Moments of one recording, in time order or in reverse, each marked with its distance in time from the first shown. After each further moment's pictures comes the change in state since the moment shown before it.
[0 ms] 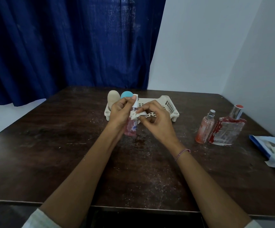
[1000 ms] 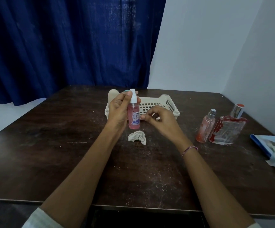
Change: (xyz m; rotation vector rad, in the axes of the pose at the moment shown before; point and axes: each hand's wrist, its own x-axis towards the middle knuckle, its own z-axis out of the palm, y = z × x) left_hand 0.003 -0.001 -0.001 -0.037 0.000 0.160; right_hand 0.002 0.012 -0.018 -0.118 -0.138 0.230
